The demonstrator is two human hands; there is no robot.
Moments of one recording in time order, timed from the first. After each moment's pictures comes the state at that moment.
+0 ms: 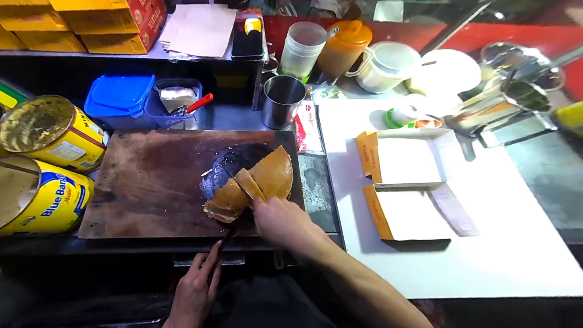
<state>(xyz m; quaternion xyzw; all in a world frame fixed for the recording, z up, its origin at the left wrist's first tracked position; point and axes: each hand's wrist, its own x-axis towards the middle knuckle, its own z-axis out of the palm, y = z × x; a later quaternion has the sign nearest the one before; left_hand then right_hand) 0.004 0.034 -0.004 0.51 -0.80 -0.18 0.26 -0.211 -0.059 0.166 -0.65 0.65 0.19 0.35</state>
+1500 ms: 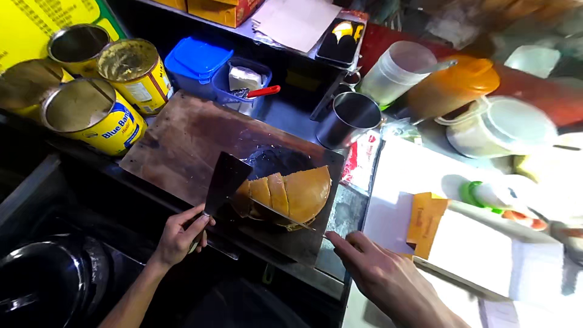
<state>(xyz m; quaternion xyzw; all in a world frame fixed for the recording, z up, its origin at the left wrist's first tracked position) 0.009 -0.002 0.025 0.52 -0.49 -0.51 0.48 -0.375 -0.020 0.106 -0.89 0.44 -0.08 0.01</state>
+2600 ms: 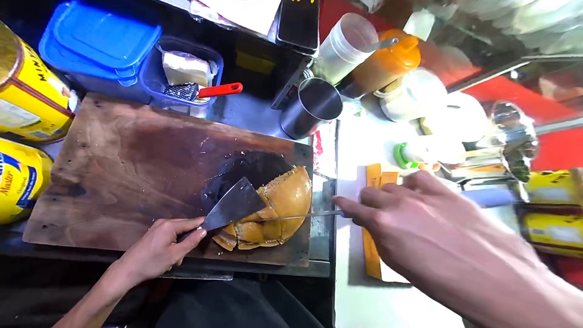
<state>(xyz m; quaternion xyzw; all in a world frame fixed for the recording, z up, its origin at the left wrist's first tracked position) 0.044 -0.120 0.035 0.45 -0.66 -0.59 0.12 -0.283 -0.107 0.233 -0.82 0.51 0.26 -0.03</state>
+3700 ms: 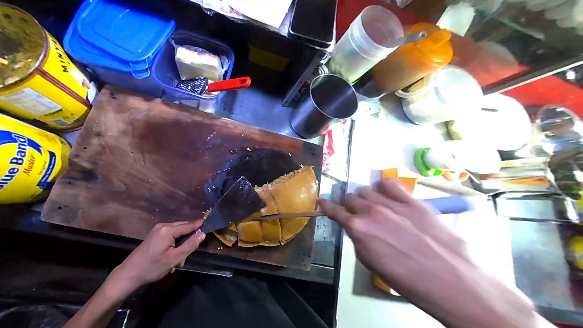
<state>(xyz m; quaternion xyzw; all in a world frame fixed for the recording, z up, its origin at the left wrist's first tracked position) 0.042 -0.087 0.029 0.48 -0.63 -0.58 0.18 -0.289 -0.102 0.205 -0.84 0.49 0.23 -0.05</state>
